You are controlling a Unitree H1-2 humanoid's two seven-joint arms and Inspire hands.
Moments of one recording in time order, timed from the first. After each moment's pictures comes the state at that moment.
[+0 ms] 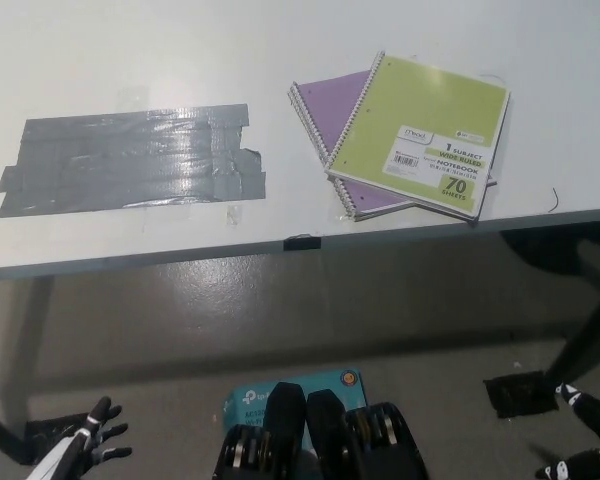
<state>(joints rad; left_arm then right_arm) 0.12 0.39 0.00 -0.12 -0.09 0.45 -0.24 -0.10 -0.55 0.33 0.14 -0.34 0.29 0.25</state>
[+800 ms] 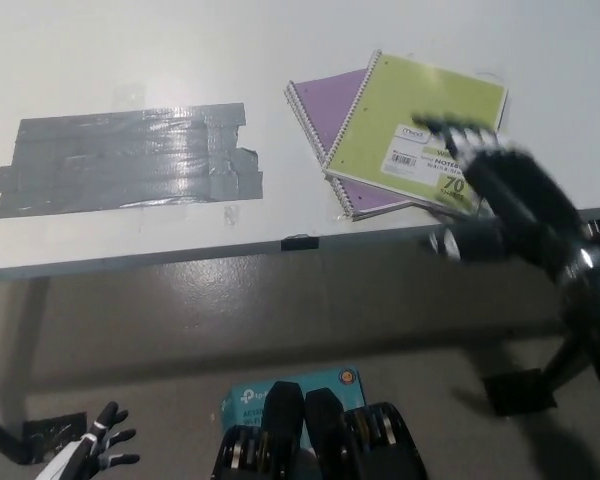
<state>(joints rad) 0.13 0.39 -0.02 -0.13 -0.09 0.46 -0.24 -0.66 -0.42 0.40 -0.22 -0.62 0.35 0.32</state>
